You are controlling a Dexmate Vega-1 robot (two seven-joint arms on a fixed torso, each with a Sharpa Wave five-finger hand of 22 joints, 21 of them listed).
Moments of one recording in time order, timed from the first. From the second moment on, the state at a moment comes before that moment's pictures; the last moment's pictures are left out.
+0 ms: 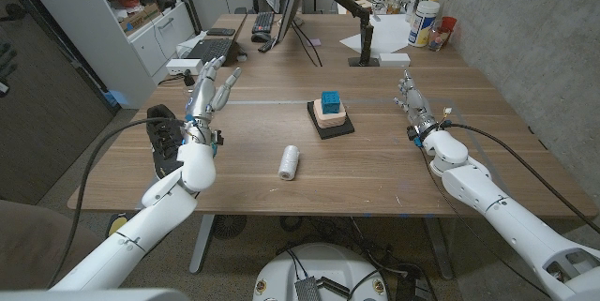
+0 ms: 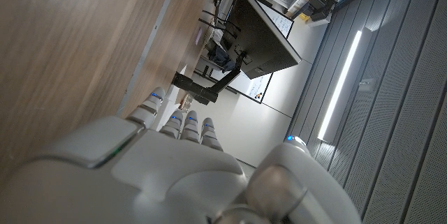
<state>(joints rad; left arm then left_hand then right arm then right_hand) 1.18 0.65 0.24 -1.91 0.30 0.08 0.65 0.15 0.02 0.35 -0.14 0.18 0.12 -0.08 0.19 0.18 0.01 0.00 0.23 0.19 -0.07 0.03 0.19 0.18 0.01 0.19 0.19 0.17 -0.88 -0.57 -0.37 -1.40 0.54 0.22 -0.13 0.12 -0.04 0.02 0.06 0.23 -0.04 0.02 0.19 0.18 -0.04 0.05 0.19 0.19 -0.11 0.01 0.19 0.19 0.09 0.07 0.18 0.17</state>
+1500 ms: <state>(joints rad) 1.28 0.66 0.22 -2.08 0.45 0.47 0.72 0.17 0.03 0.35 -0.14 0.18 0.12 -0.07 0.19 0.18 0.00 0.01 0.22 0.19 -0.08 0.04 0.19 0.18 -0.01 0.20 0.19 0.17 -0.89 -0.59 -0.35 -1.40 0.56 0.25 -0.10 0.12 -0.04 0.02 0.06 0.23 -0.04 0.02 0.19 0.18 -0.04 0.05 0.19 0.19 -0.11 0.01 0.19 0.19 0.09 0.07 0.18 0.17</state>
